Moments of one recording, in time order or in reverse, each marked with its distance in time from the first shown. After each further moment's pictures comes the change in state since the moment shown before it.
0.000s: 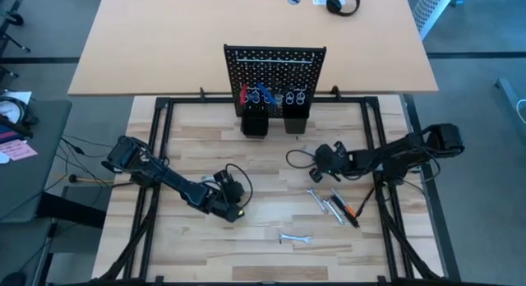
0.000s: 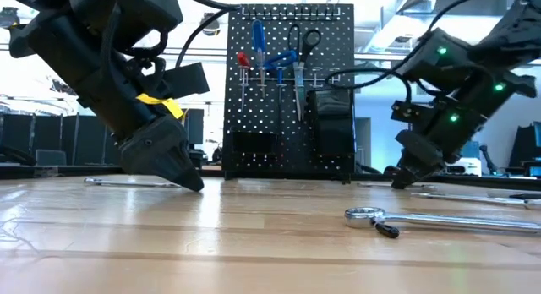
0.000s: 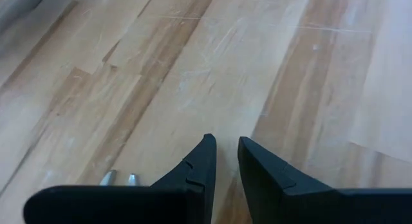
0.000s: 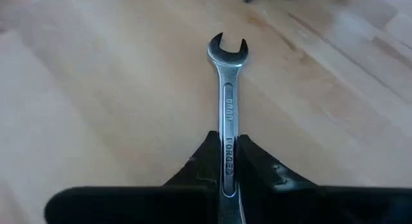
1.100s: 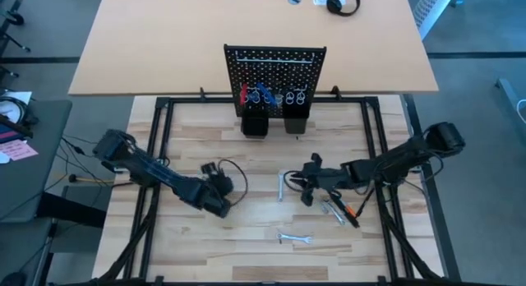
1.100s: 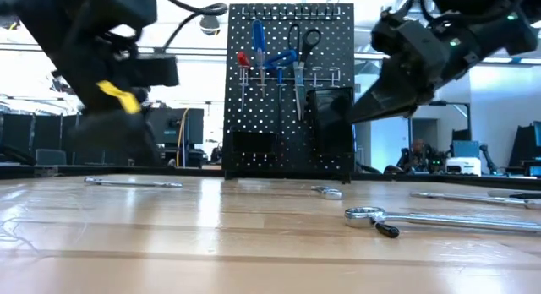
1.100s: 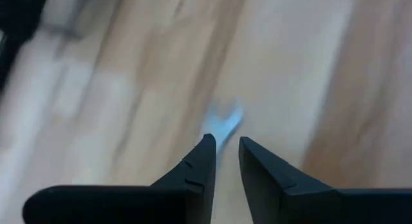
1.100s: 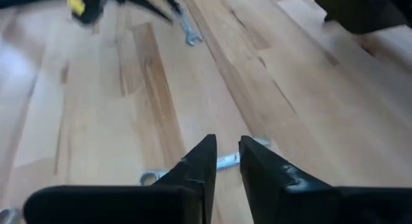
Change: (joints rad) left arm 0.007 -0.185 0.006 -0.496 0.008 0.025; right arm 0.238 -0.002 0.208 0.230 -0.072 -0.222
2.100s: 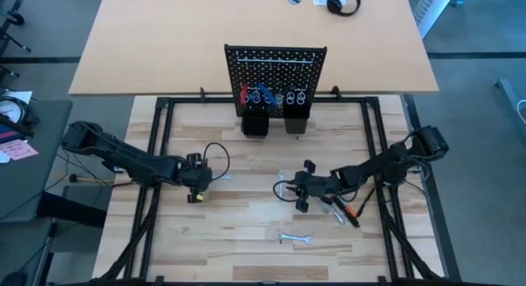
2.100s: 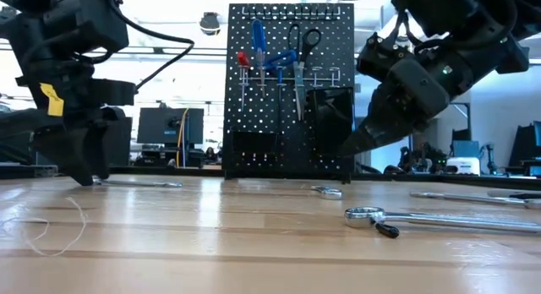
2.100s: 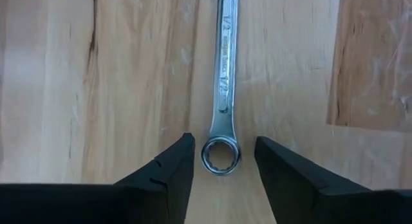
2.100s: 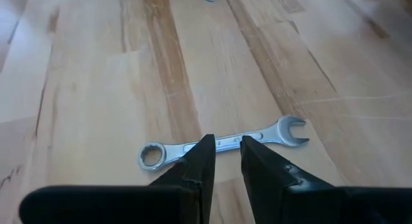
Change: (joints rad) left arm 0.190 -0.373 -0.351 0.058 0.390 0.344; right arm 0.018 0.180 0.037 0.055 -0.032 -0.032
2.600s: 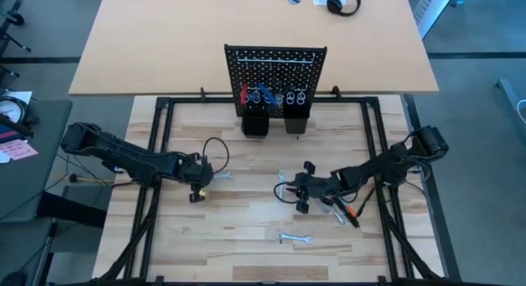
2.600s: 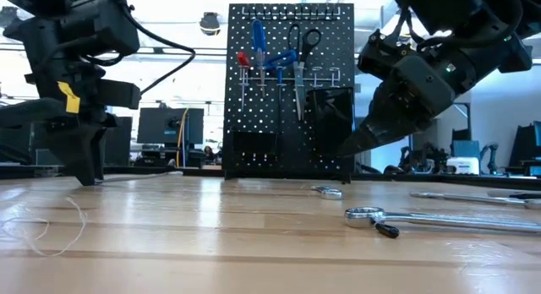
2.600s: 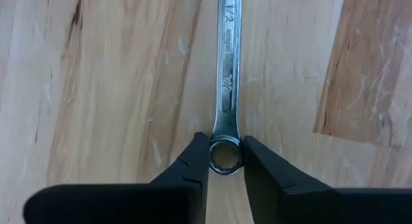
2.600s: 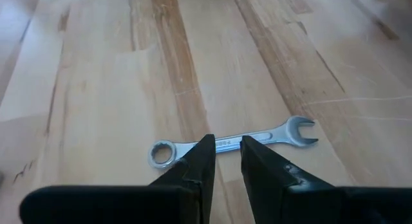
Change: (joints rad) left arm 0.070 0.001 -0.002 -0.005 0.130 -0.081; right arm 0.016 0.000 0.000 0.006 -0.003 -0.001
